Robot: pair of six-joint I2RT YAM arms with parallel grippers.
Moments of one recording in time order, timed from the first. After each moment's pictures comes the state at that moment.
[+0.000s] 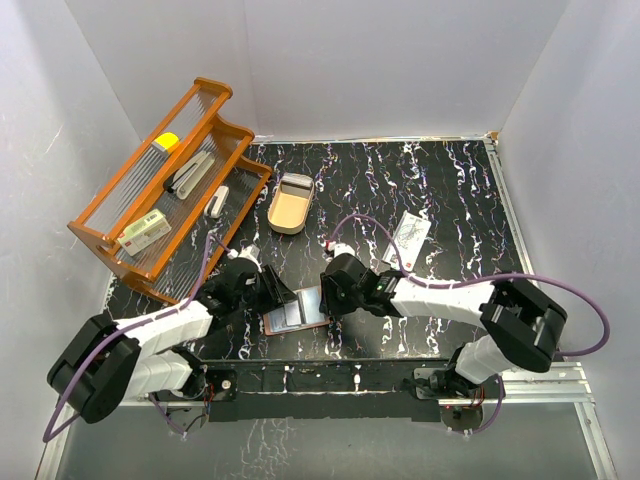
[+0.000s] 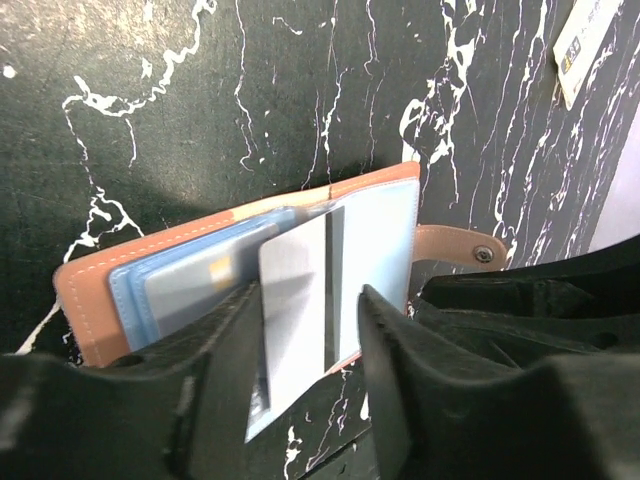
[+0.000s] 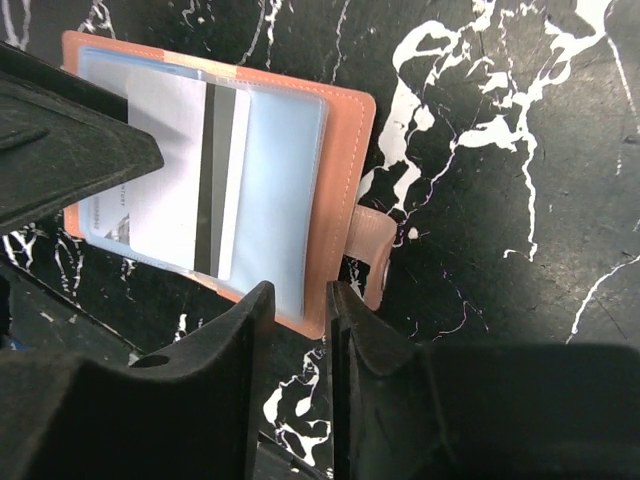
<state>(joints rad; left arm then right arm) -0.64 1.18 0.32 0.12 0.12 -0.99 0.97 1.48 0.74 -0.15 0.04 0.70</state>
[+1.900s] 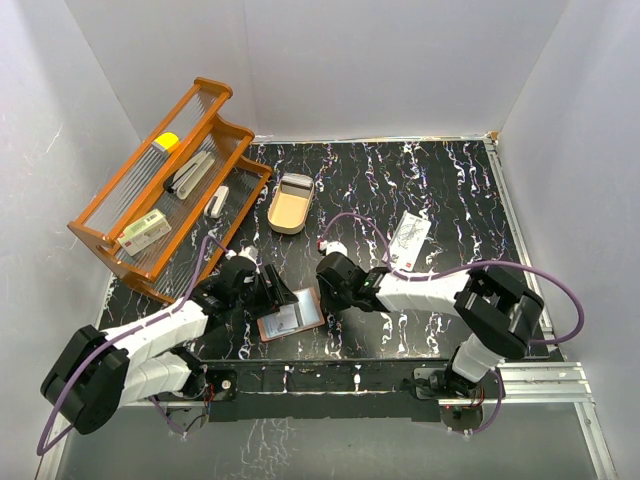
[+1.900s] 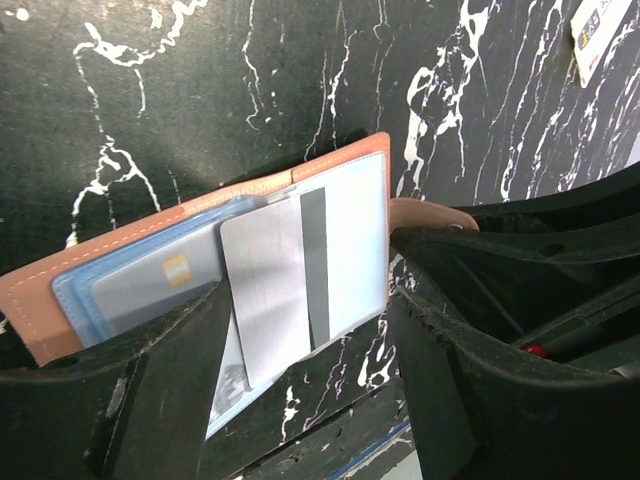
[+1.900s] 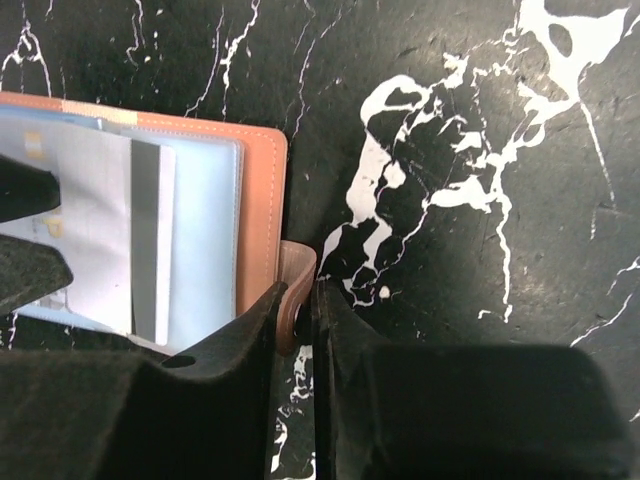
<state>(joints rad) -0.64 1.09 0.37 -0.08 0.15 -0.98 0.97 1.59 0.81 -0.15 0.10 0.62</state>
